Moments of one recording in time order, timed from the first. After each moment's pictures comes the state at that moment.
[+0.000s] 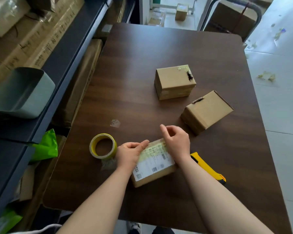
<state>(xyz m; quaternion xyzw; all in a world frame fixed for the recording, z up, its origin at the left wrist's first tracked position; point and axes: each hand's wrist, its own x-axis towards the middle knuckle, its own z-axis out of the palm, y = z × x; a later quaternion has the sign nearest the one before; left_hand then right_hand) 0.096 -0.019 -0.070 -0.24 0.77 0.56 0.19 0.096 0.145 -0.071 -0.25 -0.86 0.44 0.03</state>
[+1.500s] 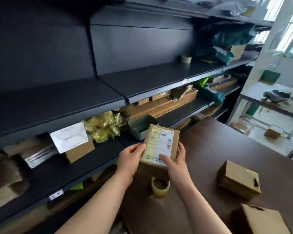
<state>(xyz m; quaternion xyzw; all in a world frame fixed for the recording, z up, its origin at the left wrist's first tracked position) 0.177 -0.150 0.149 -0.33 0.60 0.71 -0.16 0.122 -0.008 0.140 0.08 -0.73 0.65 -0.19</state>
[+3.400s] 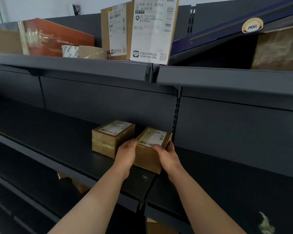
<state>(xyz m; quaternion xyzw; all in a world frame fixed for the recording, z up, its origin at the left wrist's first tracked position) 0.830 -0.677 0.281 -0.55 0.40 0.48 -0.56 0.694 -0.674 0.285 0.48 -0.55 0.48 -0.48</state>
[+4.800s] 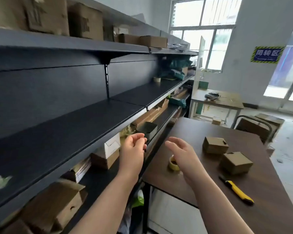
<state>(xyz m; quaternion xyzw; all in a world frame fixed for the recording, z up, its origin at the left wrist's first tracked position) 0.475 -0.302 0.268 -0.11 0.66 0.72 -0.16 0.458 -0.160 0.272 0.01 -0.79 0.62 0.01</state>
